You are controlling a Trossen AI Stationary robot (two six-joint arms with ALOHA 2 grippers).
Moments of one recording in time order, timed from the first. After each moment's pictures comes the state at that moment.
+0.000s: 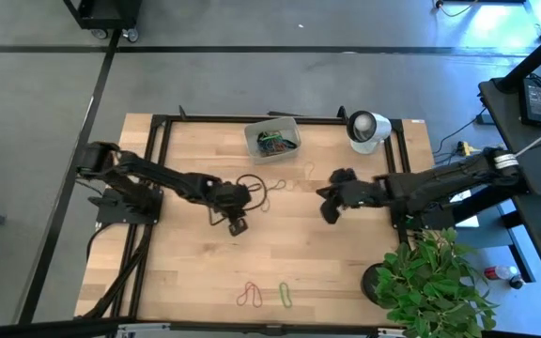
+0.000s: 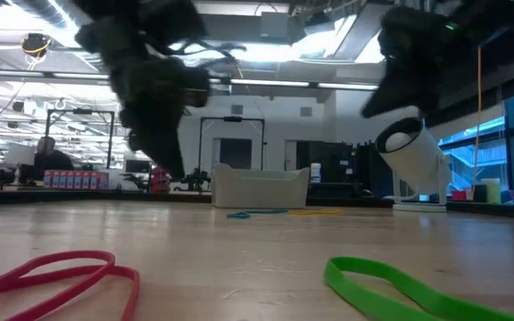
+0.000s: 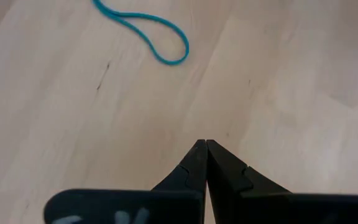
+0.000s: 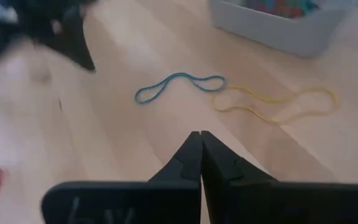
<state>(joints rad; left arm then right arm) -0.07 1.57 0.85 -0.34 -0.03 -0.54 0.17 1.10 0.62 -0.23 0.42 0.70</state>
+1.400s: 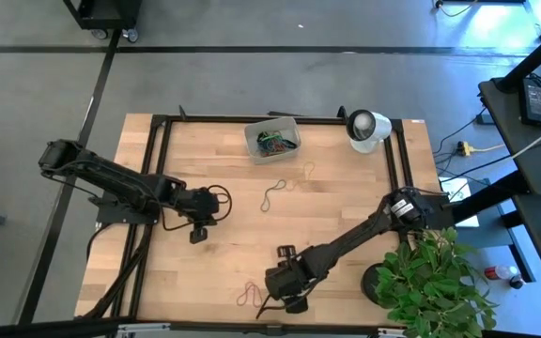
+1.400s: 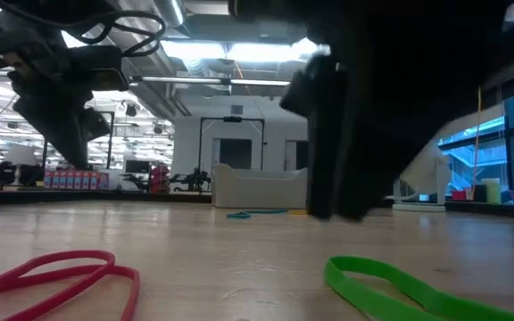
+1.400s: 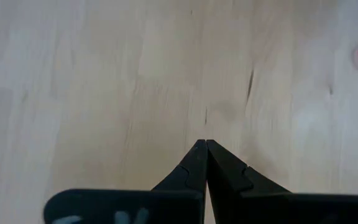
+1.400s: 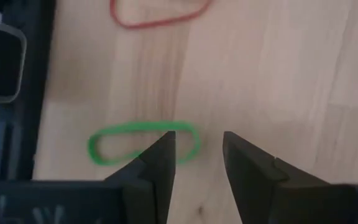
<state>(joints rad) -0.18 1.11 0.51 -0.40 0.05 -0.41 0.52 2.19 1.67 -0.69 0.03 0.35</state>
